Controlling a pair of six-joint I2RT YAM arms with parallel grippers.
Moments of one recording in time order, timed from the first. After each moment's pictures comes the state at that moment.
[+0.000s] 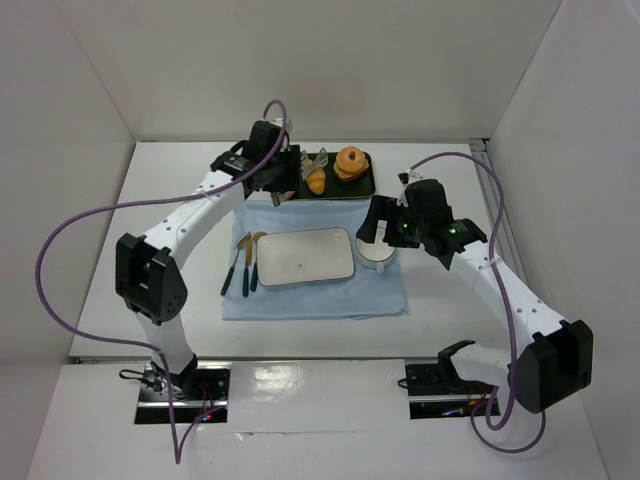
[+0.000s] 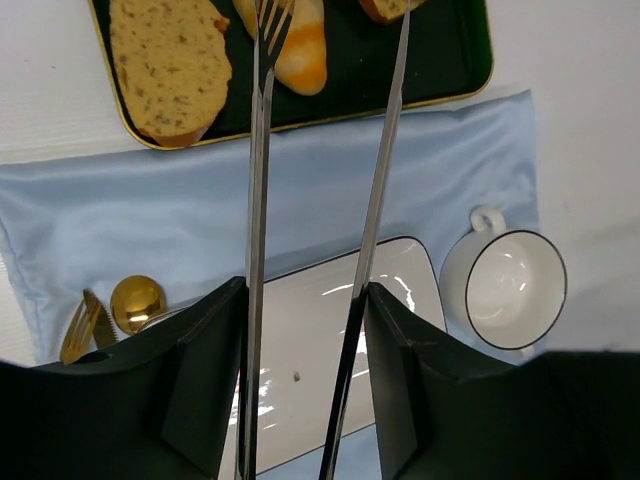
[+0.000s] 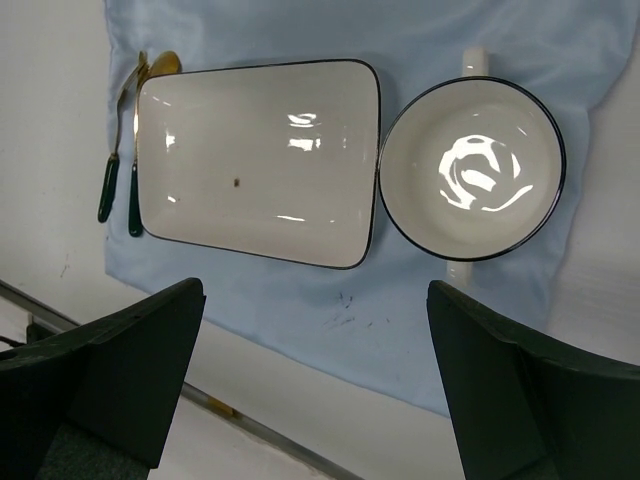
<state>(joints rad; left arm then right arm) -0.45 1.78 1.71 -0.64 -0.04 -0.43 0.38 1.19 1.00 -0.51 -0.17 0.49</state>
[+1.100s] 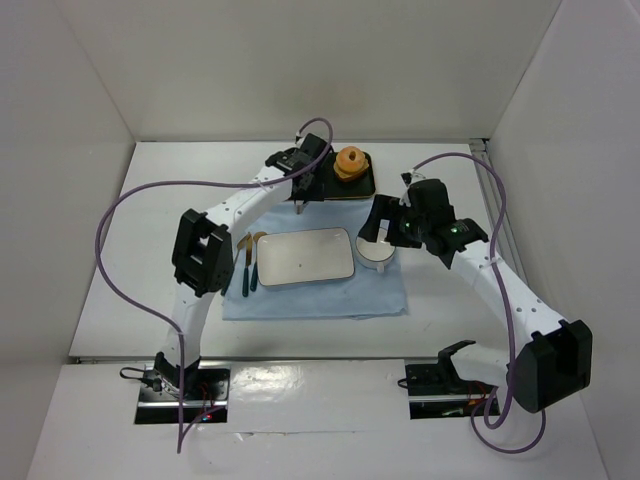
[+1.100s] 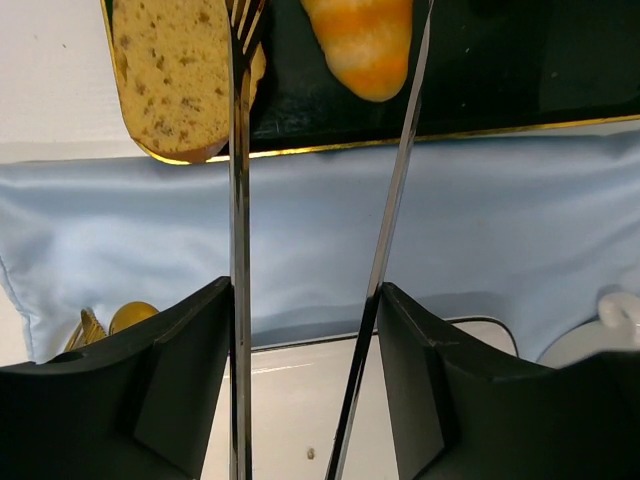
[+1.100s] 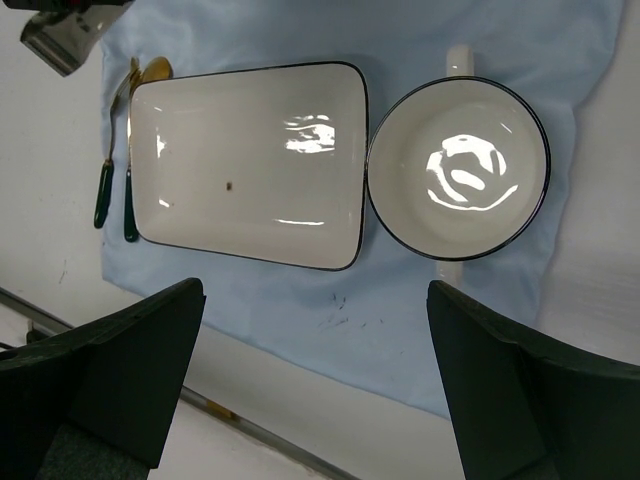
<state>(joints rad) -0.57 2.17 2.03 -0.80 -0.35 -0.46 0.35 1.19 0.99 -0.51 -0.17 0.49</state>
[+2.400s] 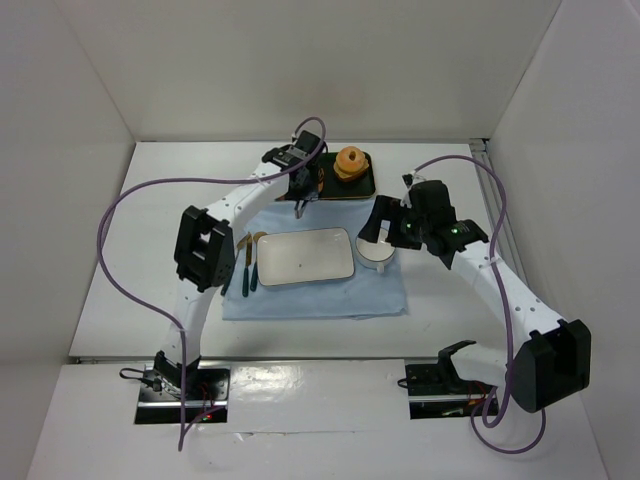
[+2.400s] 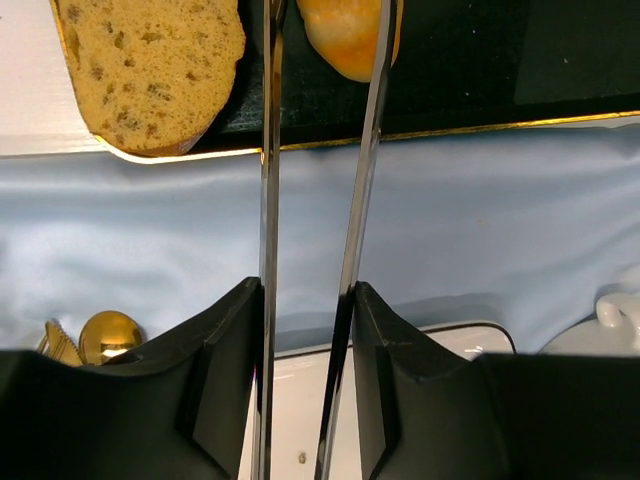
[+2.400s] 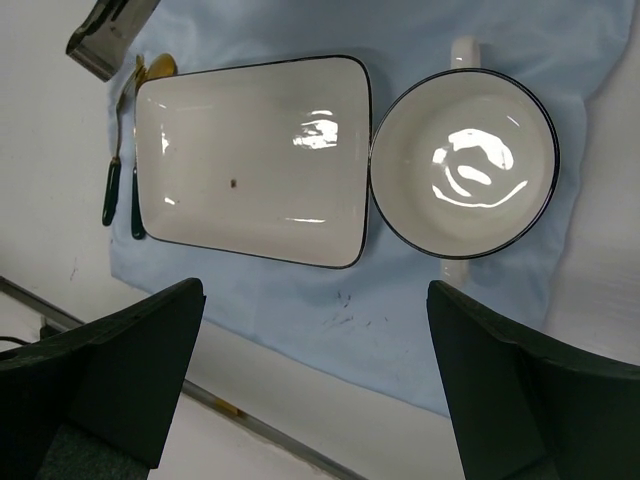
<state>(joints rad) -0.53 2.24 2.08 -0.84 -0.24 -0.48 0.33 1.19 0.97 -0.49 -0.21 0.50</state>
